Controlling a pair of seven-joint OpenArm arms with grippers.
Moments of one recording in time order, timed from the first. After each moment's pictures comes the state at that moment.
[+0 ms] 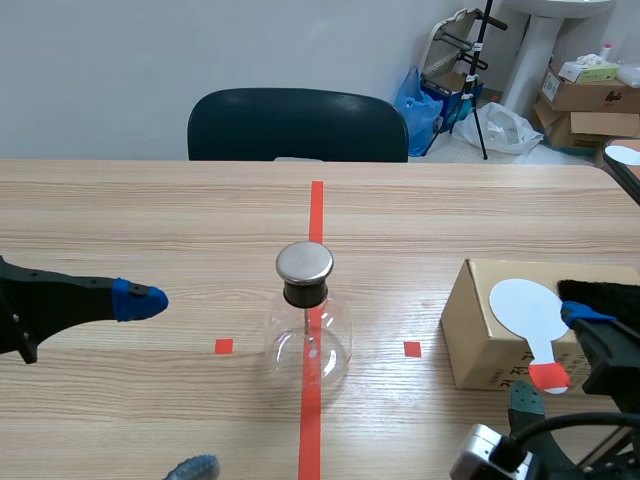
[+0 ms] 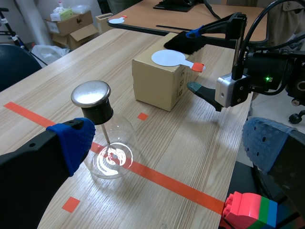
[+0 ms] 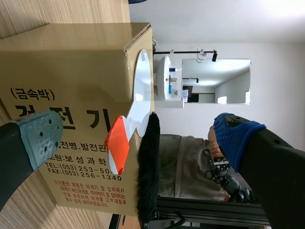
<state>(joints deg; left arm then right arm) 46.9 -33.0 -4.2 114.7 0.8 -45.1 -29.8 -34.7 -3.2 15.6 80.4 -81.6 -38.5 26.6</state>
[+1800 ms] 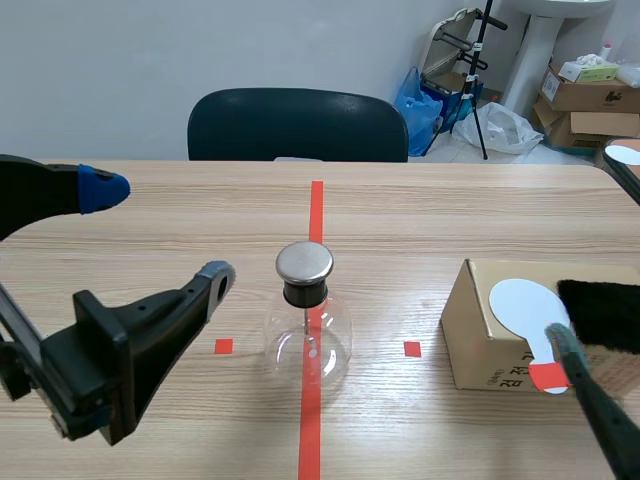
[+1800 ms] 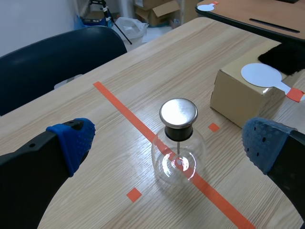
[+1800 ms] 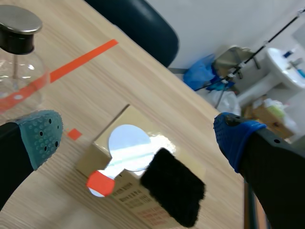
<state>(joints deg) 43.6 -28.6 -4.1 131.1 -15.5 -24.0 3.6 -66.5 19.8 18.6 127.3 -11.6 8.1 24.9</state>
